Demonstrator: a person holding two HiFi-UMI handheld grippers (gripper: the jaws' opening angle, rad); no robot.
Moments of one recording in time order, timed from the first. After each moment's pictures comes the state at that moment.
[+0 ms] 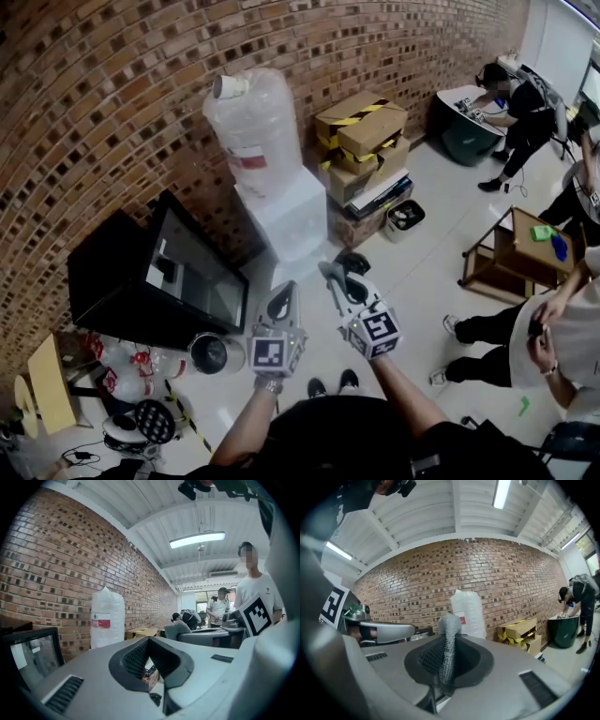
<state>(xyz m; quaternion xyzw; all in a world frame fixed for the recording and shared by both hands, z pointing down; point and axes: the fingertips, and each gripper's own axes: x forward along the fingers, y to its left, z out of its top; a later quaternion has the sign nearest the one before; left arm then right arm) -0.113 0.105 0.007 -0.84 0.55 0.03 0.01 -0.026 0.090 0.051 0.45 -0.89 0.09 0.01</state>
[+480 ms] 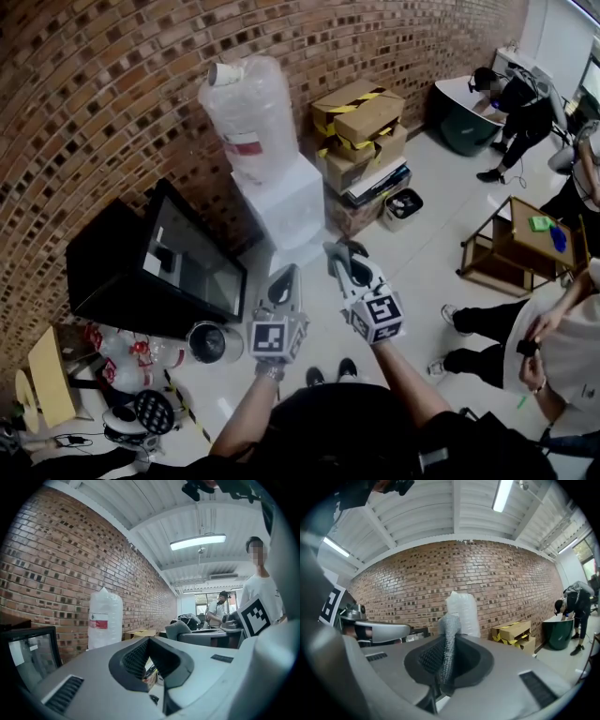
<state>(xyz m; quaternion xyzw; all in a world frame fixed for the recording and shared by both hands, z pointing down) -0.096 0.111 0.001 -0.84 0.54 0.04 0.01 -0.002 0.092 0.047 0.48 -0.88 0.08 0.01</state>
